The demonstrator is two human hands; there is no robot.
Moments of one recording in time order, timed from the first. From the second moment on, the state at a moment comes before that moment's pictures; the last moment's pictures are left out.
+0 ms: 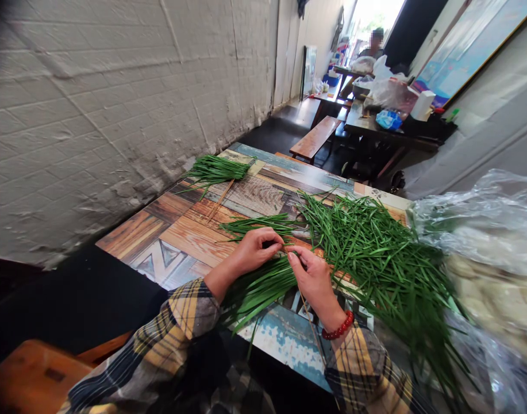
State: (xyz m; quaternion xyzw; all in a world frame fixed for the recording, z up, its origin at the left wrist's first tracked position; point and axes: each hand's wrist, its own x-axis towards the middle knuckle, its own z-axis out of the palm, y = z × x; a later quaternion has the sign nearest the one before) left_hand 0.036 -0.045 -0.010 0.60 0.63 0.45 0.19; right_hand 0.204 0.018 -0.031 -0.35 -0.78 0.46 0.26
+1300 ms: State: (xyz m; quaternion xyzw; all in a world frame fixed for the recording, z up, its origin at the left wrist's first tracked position) left_hand 0.030 -0.045 -0.011 0.64 0.72 0.27 0.02; right_hand 0.204 0.016 -0.031 -0.35 -0.78 0.43 0.27
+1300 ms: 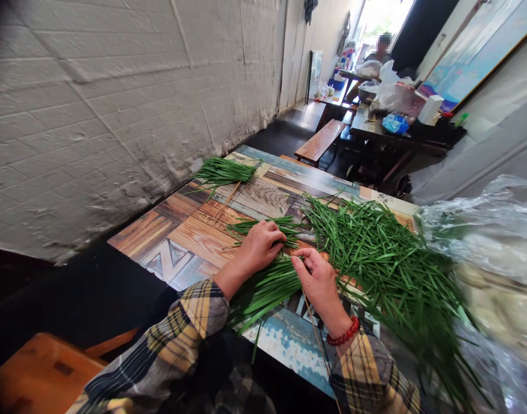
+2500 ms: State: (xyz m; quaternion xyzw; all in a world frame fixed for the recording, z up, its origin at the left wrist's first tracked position) left_hand 0.029 -0.045 -0.010 0.61 0.70 0.36 0.09; right_hand 0.203 0.018 -0.033 -0.35 -0.79 0.44 0.25
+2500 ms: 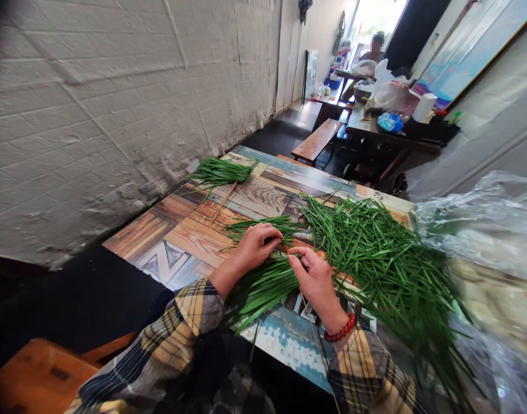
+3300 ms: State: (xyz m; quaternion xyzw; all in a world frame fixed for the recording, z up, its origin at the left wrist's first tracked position) left_hand 0.032 -0.043 -0.008 0.57 0.66 0.44 0.20; right_hand 0.203 0.018 -0.030 -0.35 -0.78 0.44 0.26
